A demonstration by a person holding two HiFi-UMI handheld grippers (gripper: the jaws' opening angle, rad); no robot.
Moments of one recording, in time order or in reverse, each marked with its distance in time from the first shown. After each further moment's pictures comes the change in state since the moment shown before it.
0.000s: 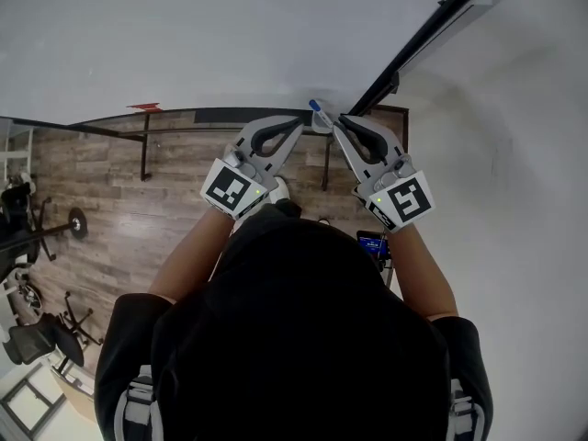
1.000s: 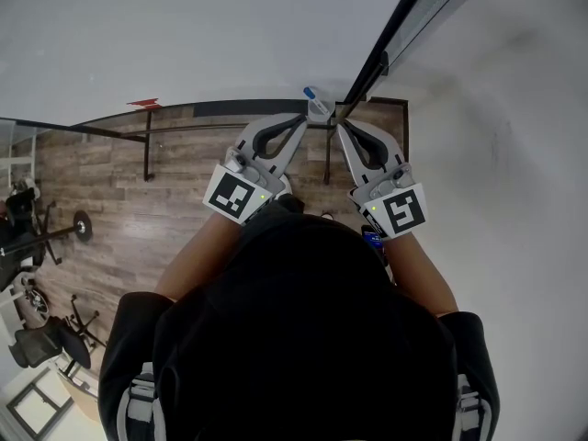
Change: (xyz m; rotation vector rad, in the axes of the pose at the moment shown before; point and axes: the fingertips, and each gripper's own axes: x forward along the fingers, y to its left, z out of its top) left arm -0.005 -0.039 0.025 0.013 -0.035 0.037; right arm -0.041 0.017 0.011 -0.018 -0.073 -0.136
